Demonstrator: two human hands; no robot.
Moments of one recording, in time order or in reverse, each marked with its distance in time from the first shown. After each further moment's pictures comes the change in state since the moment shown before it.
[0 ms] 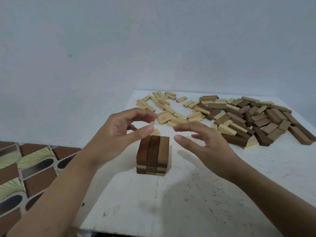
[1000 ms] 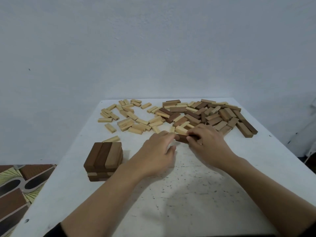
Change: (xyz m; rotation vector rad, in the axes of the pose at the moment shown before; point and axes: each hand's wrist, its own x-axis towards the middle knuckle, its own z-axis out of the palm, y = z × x) left_hand 0.058 0.015 0.176 0.654 -0.288 -0.068; right_hand -0.019 0.109 -0.094 -0.601 0.223 0.057
